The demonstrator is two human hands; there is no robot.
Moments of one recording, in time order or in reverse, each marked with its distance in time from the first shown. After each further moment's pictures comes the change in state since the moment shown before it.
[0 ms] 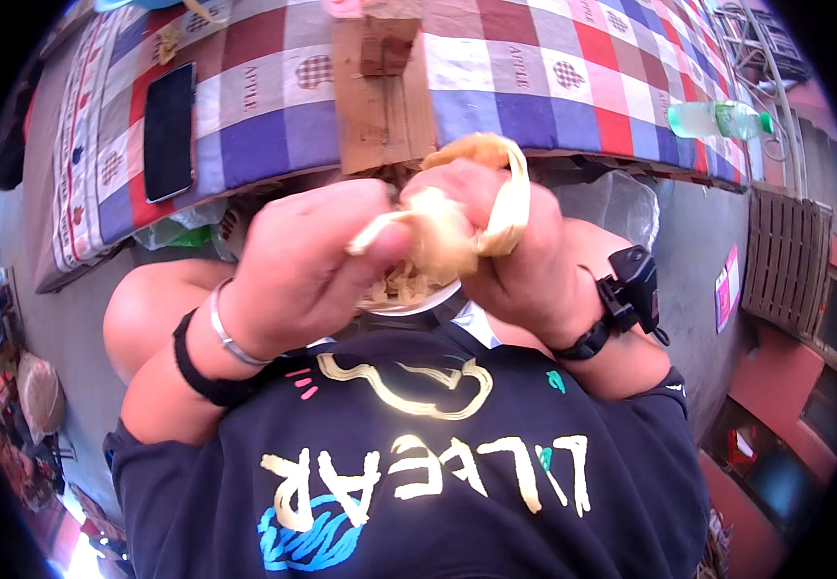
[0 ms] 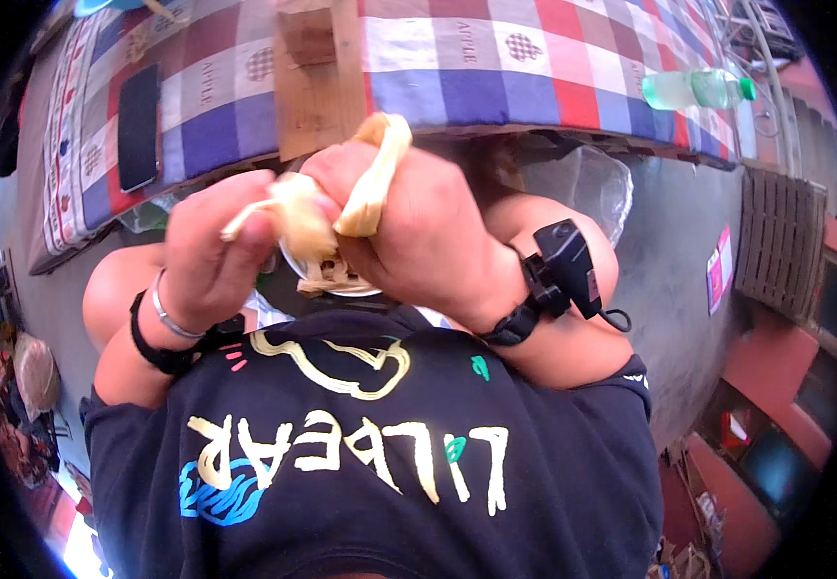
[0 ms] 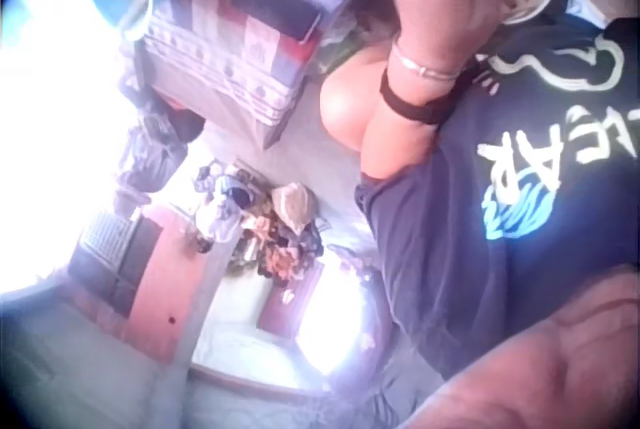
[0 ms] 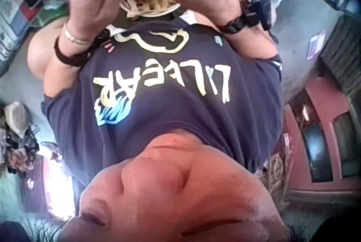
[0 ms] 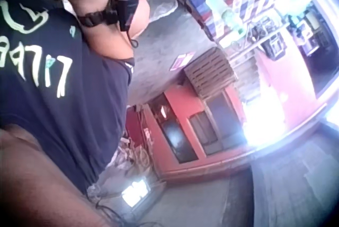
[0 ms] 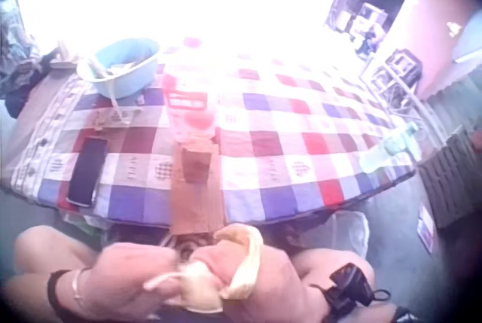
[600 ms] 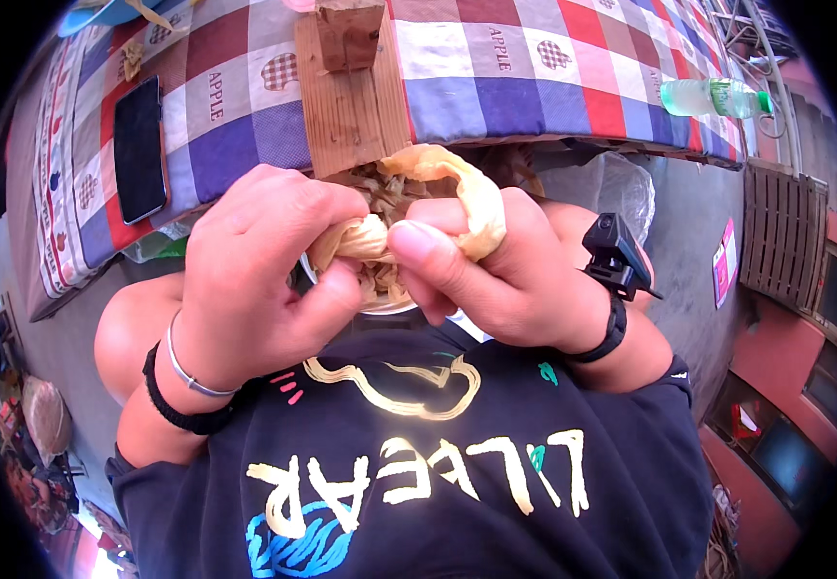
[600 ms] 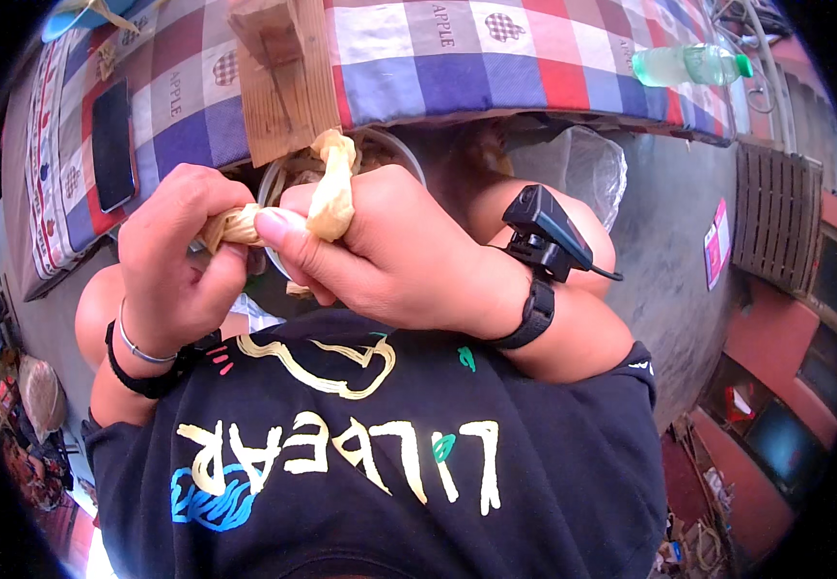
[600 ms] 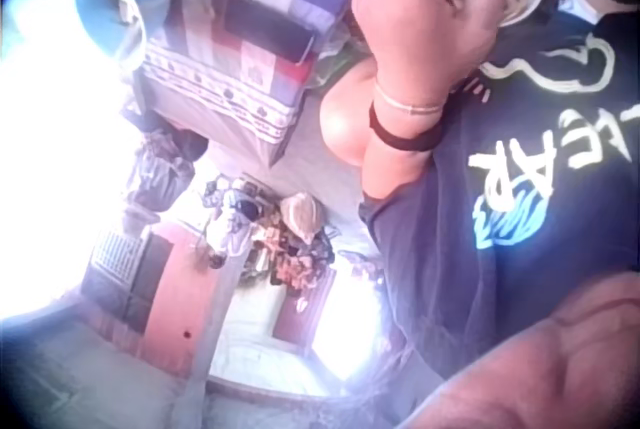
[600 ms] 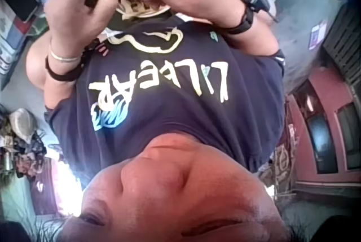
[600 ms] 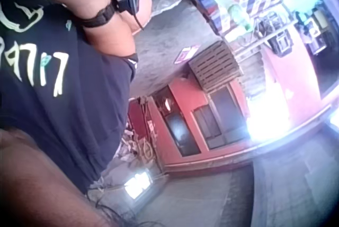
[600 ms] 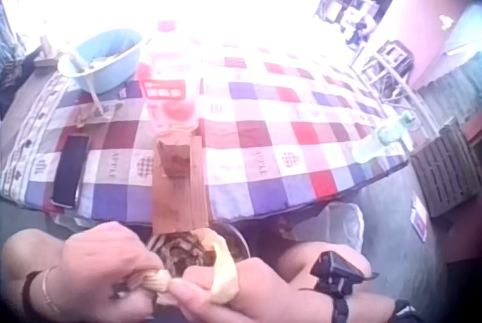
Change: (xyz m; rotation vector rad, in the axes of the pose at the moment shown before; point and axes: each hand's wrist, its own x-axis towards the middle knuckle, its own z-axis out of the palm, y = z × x) left_hand 0.002 0.003 -0.013 0.350 -0.014 -0.030; right_hand 0.008 -0.029 -0.013 0.545 -0.330 0.590
